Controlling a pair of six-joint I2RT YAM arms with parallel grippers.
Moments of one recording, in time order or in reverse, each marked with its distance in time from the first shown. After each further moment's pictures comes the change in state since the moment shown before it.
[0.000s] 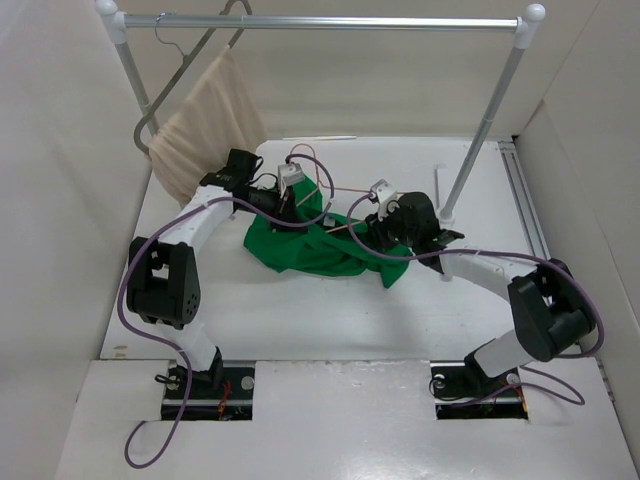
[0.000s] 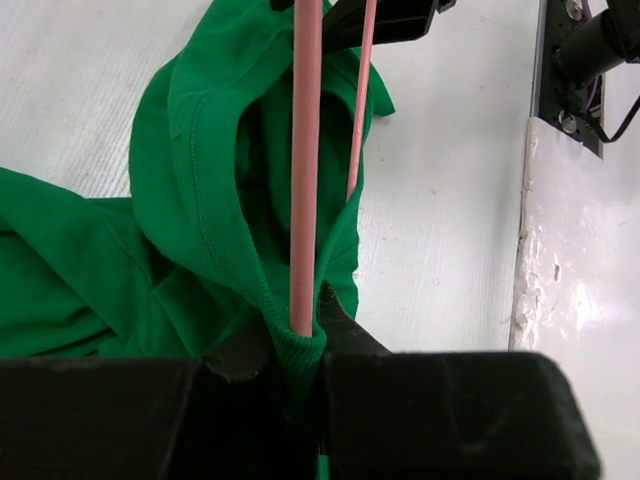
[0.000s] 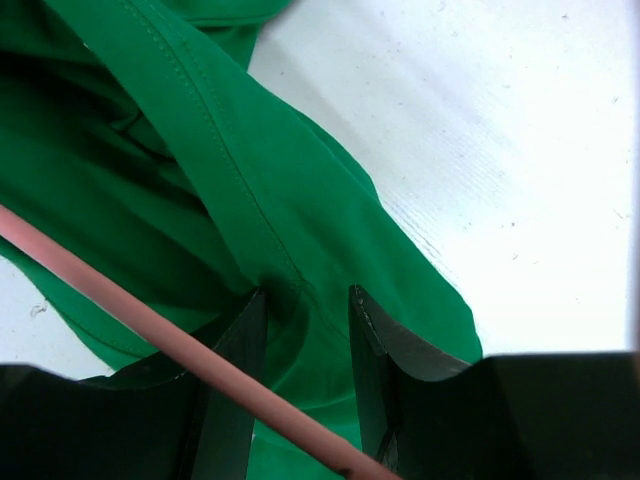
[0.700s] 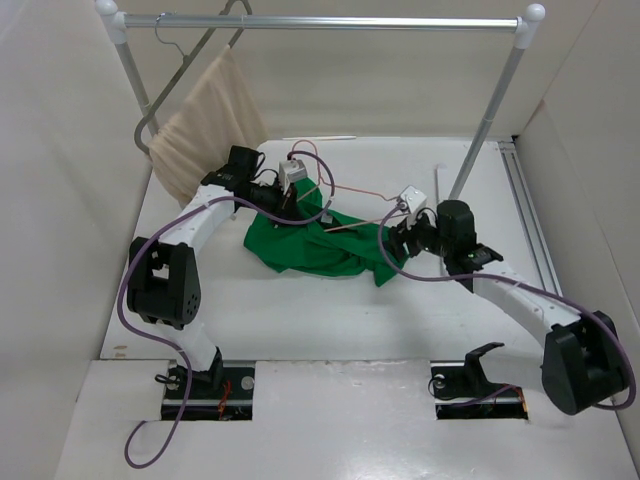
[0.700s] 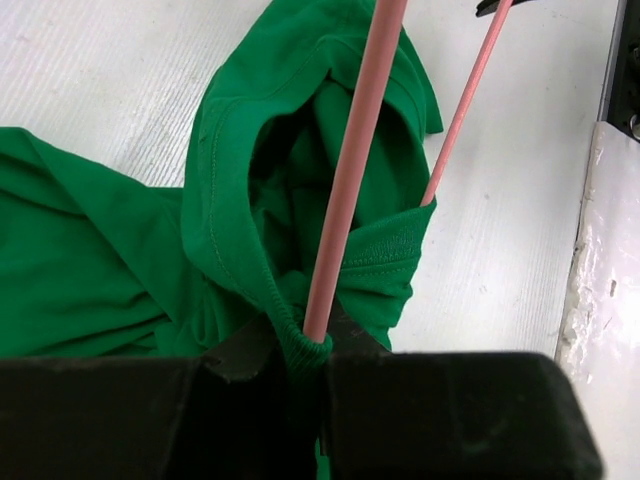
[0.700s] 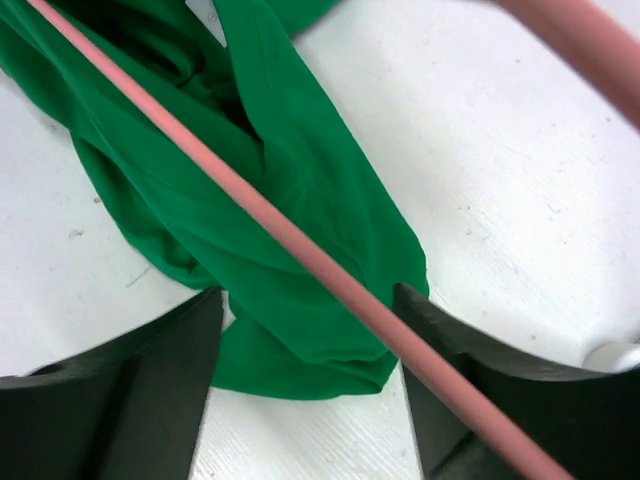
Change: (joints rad) left arm -0.003 0.001 0.019 0.064 -0.122 -0.039; right arm -0.118 -0.294 -0.130 -0.067 -0.183 -0.124
